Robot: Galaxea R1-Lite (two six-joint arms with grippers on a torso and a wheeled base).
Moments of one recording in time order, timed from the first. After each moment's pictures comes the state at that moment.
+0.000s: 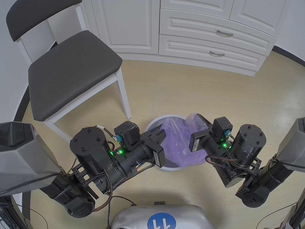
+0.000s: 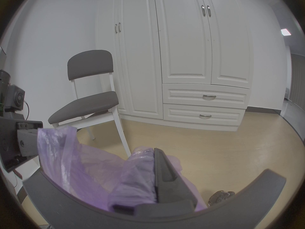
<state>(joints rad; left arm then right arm) -0.78 1.99 -0.59 -1.53 -0.04 -0.10 0.76 1.97 -0.57 -1.55 -0.52 -0.11</state>
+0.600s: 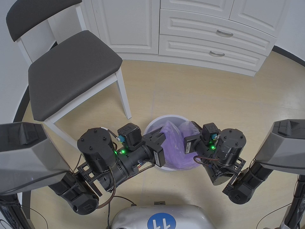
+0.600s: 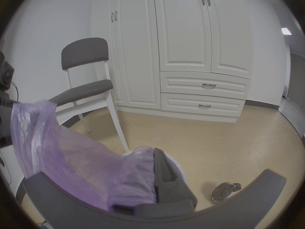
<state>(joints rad) -0.75 2.05 -0.62 -1.53 -0.07 -0.13 0.71 2.13 -0.65 -1.55 -0.52 -0.07</state>
